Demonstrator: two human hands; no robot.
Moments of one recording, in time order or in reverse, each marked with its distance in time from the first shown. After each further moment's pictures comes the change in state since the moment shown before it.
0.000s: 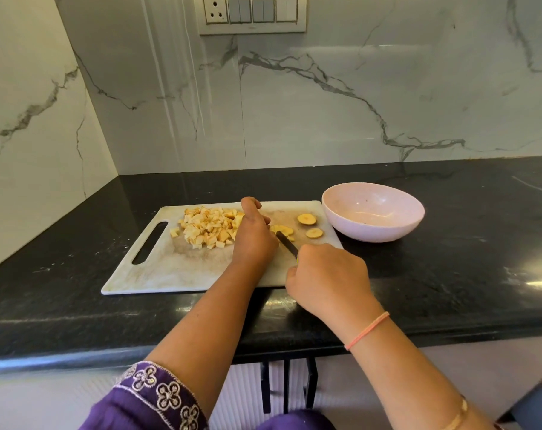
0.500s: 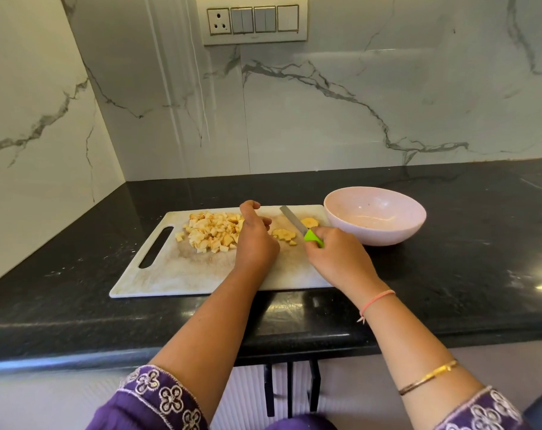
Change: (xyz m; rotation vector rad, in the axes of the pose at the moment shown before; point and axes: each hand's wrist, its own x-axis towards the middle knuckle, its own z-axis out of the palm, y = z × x) left_hand -0.007 0.006 0.000 -0.114 -0.009 -0.047; right_hand 0.036 0.046 0.024 0.416 0.085 0.108
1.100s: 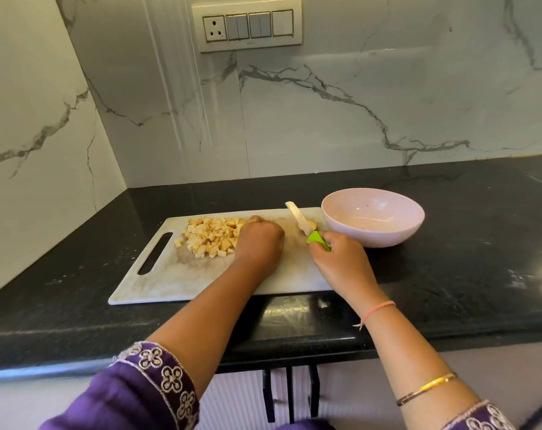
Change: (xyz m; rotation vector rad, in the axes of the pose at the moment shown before) left_hand 0.022 -0.011 0.001 0.722 -0.101 0.414; right_hand 0.005 0.016 0.014 0.249 0.108 0.025
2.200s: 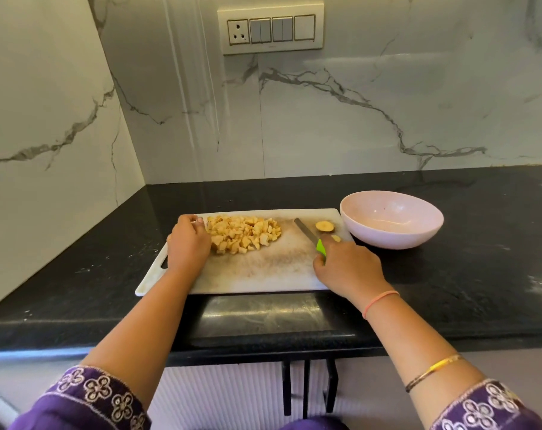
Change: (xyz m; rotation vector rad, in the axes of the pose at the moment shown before) left_hand -0.043 -0.101 -0.044 -0.497 0.164 -0.770; right_hand -0.003 -0.014 0.009 -0.703 -0.123 -0.140
